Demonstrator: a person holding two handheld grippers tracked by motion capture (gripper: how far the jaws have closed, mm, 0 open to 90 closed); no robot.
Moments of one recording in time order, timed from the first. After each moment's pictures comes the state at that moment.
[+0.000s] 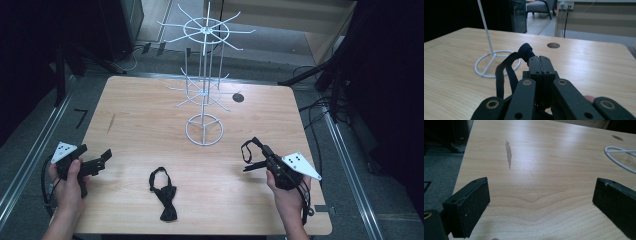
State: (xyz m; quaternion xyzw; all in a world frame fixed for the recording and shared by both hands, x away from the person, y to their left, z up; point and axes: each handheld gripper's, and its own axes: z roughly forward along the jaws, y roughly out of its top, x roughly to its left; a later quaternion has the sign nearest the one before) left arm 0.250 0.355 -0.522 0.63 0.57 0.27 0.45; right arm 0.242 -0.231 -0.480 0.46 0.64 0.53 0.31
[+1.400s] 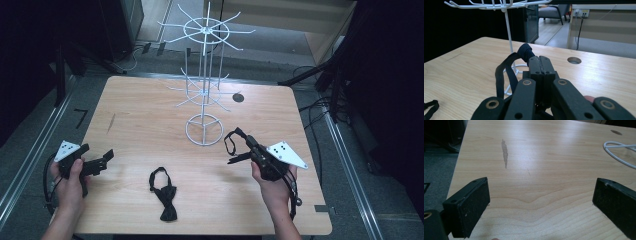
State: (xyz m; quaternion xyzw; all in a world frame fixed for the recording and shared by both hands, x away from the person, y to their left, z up) left arm 0.254 0.352 -0.521 0.64 0.56 0.27 0.45; right arm 0.252 -0.188 -0.451 0.43 0.65 0.56 0.29
